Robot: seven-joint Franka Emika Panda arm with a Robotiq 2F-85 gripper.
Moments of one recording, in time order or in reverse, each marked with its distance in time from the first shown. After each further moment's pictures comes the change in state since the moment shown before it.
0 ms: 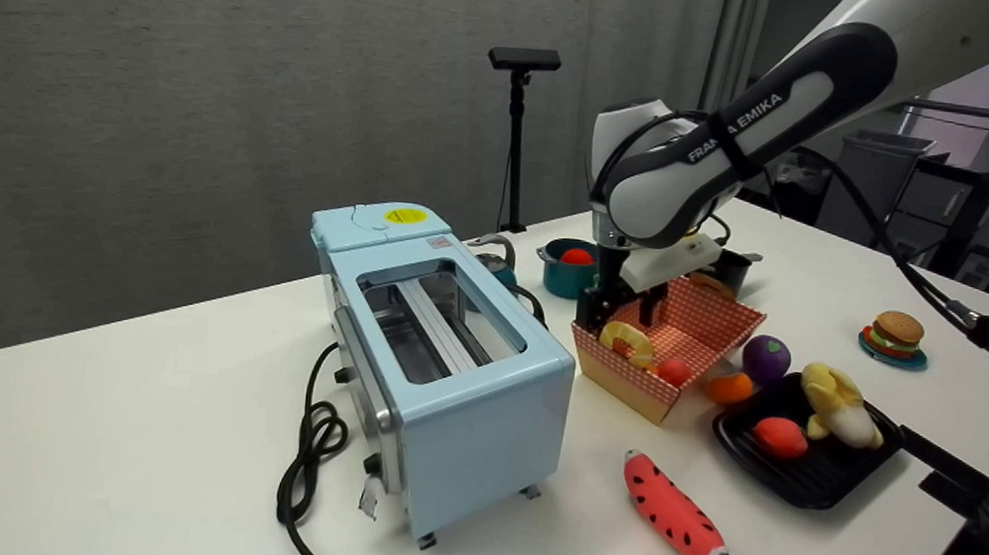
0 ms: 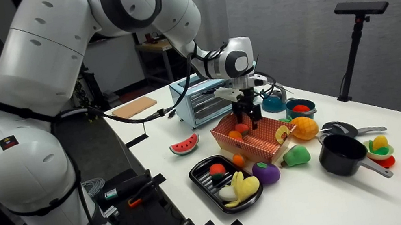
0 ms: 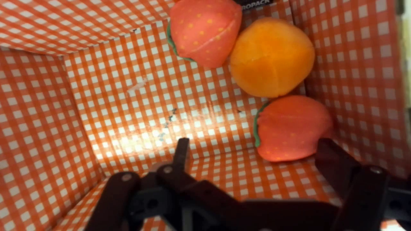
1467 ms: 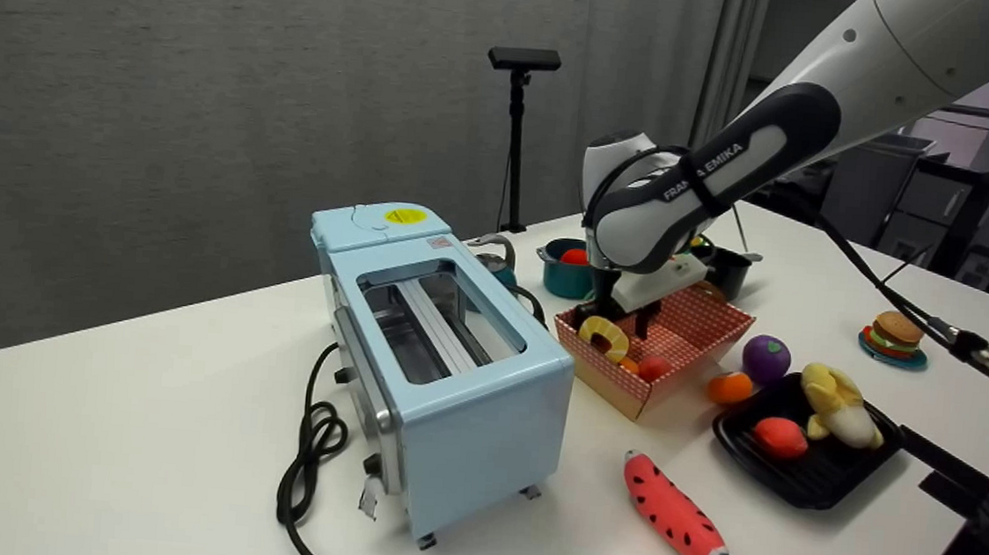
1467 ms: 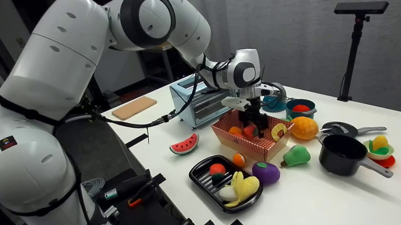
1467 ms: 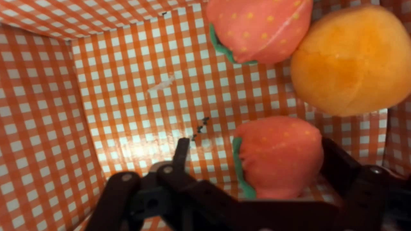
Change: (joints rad) arm -0.018 0.138 -0.011 0.122 -0.011 -0.011 -0.001
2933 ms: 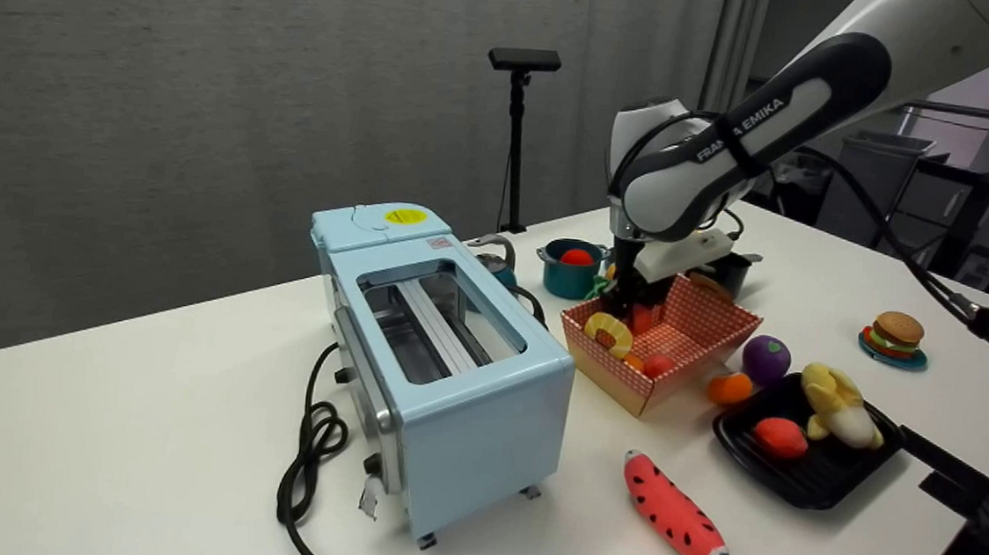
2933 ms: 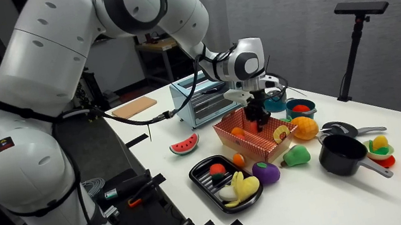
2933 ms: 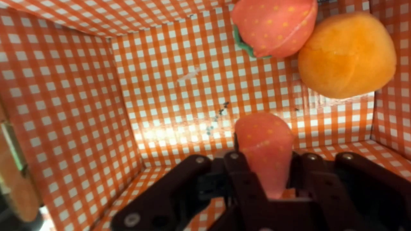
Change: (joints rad) arm -0.033 -0.125 -0.010 -0.110 0.001 0.037 0.000
